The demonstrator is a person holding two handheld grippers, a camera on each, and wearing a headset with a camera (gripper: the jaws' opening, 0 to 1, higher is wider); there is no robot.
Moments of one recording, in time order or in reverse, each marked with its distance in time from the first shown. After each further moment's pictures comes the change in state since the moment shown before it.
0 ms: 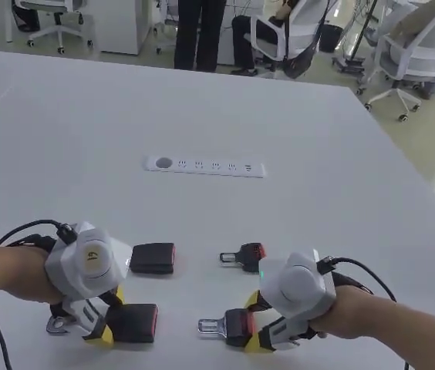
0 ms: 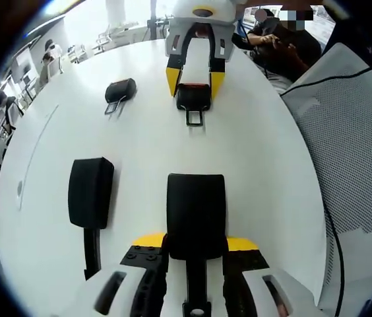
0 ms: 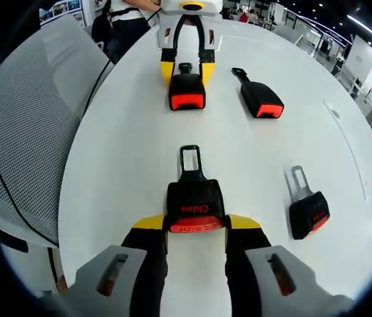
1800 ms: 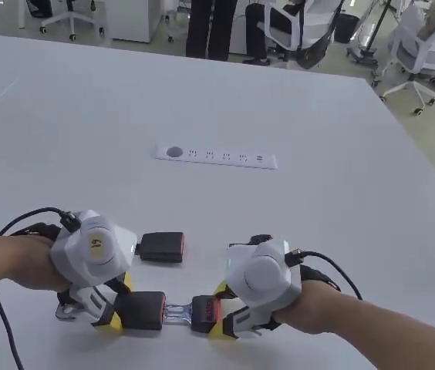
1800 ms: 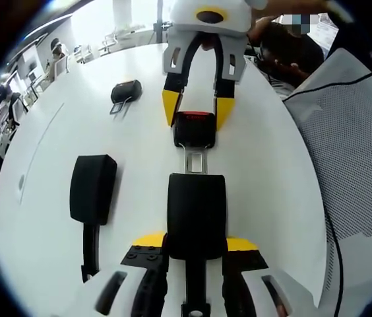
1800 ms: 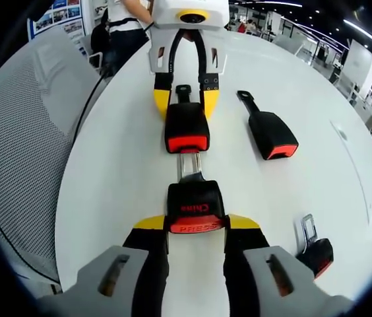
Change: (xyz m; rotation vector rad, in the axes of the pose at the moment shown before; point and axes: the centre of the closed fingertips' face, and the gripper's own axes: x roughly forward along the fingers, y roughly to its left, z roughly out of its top) left arm 0.000 -0.002 -0.001 -0.032 -0.041 0.014; right arm 0.029 0.003 0.057 0.003 -0.081 -0.008
